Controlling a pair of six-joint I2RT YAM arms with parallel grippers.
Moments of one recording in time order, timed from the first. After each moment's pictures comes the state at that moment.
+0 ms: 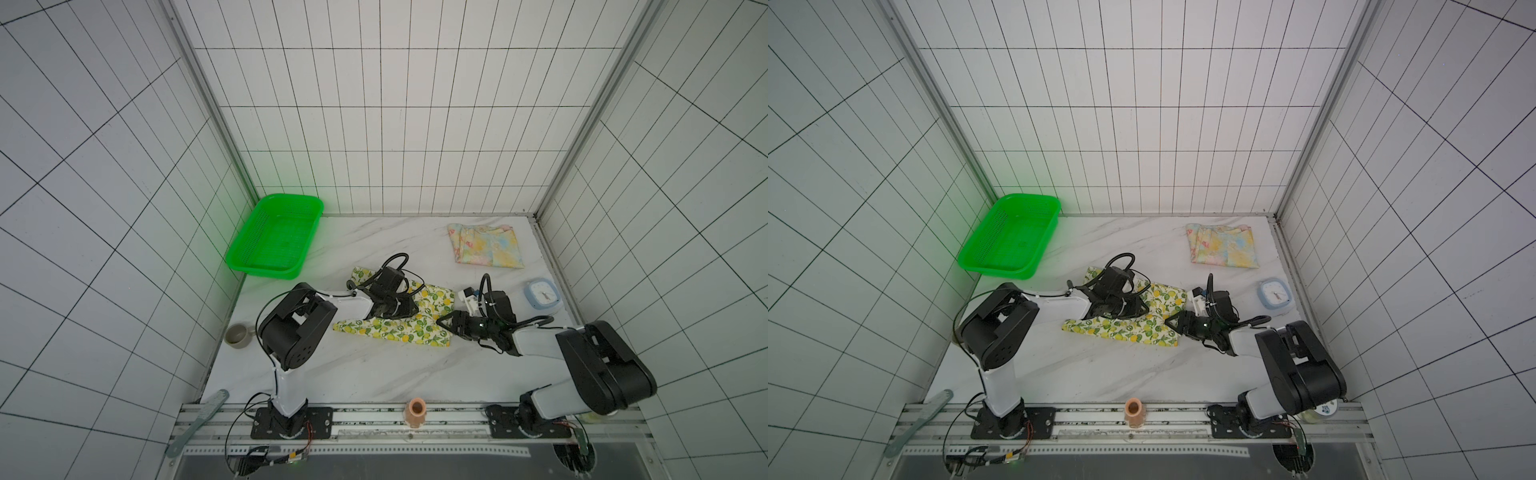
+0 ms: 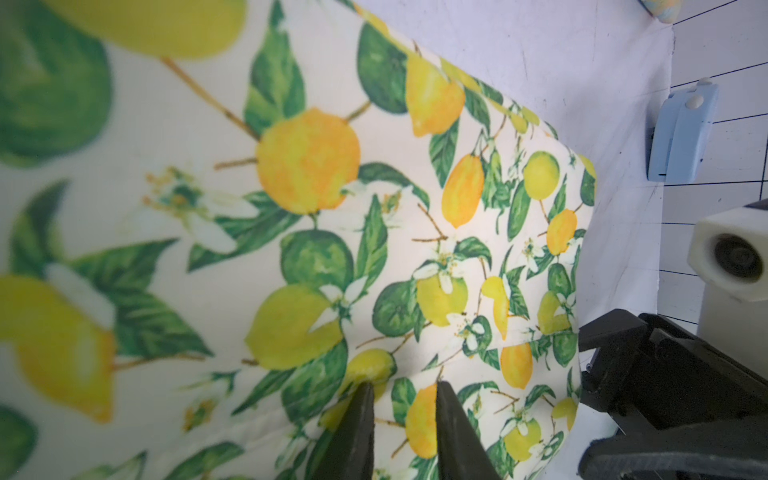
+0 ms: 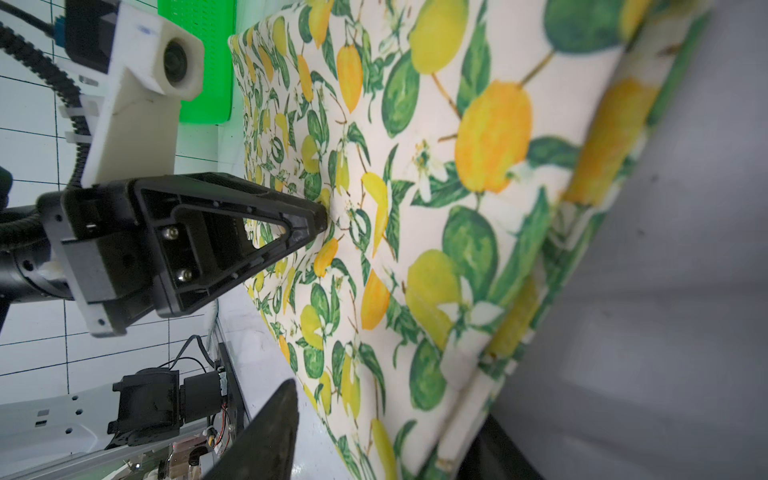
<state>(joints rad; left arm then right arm) -0.69 1.88 1.00 -0.07 0.38 -0.70 0.31 1.48 0.35 0.39 -0.70 0.67</state>
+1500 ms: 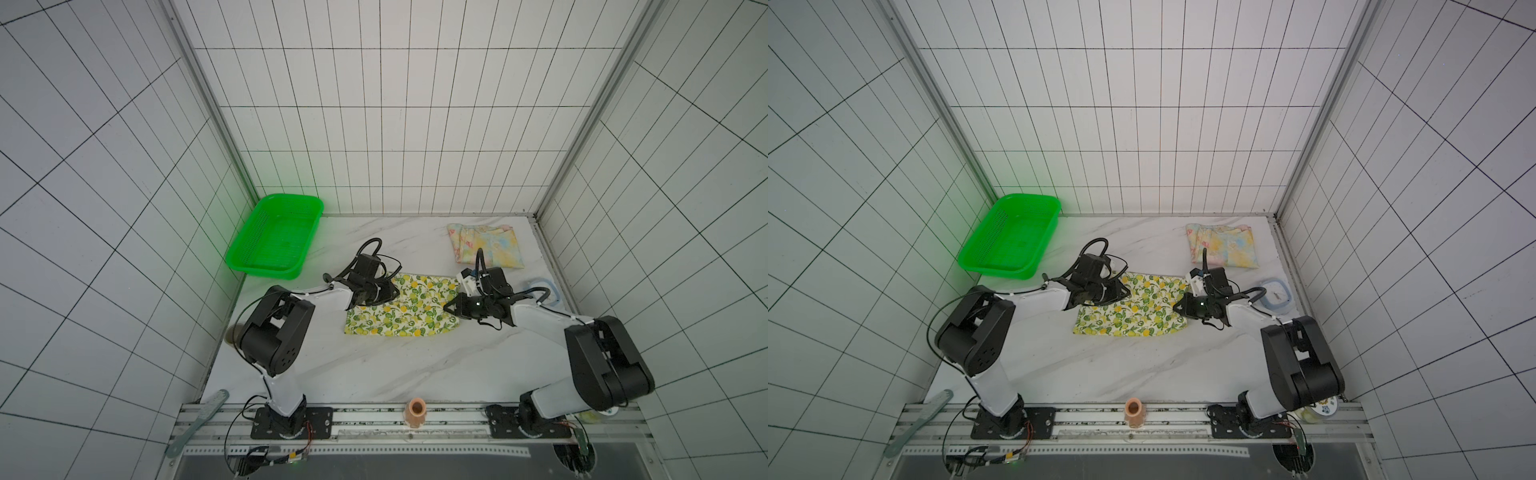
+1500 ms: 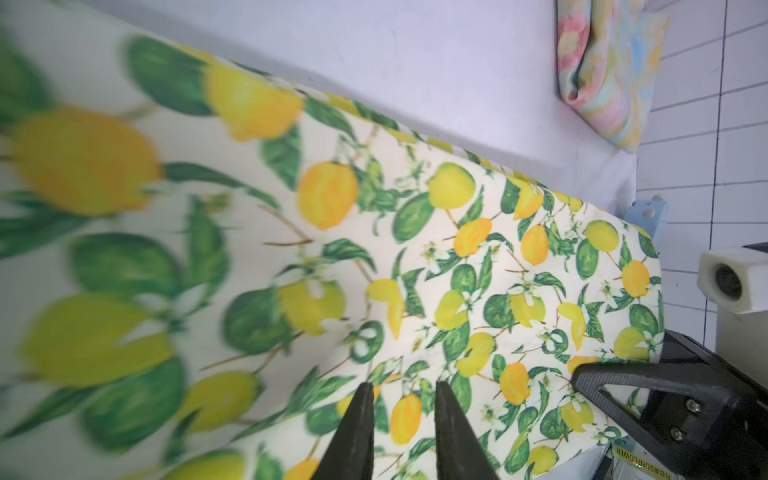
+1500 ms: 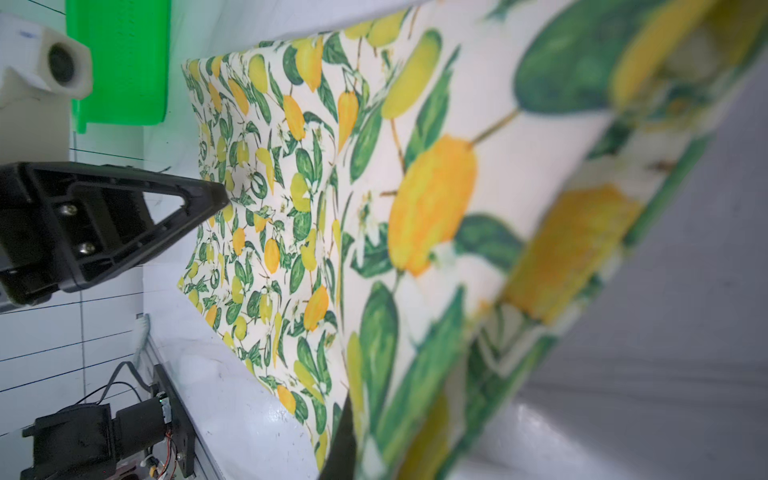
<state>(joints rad) -0.49 1.74 0.95 -0.10 0.39 -0.70 0.28 1.49 0.74 -0.22 -0.52 0.39</state>
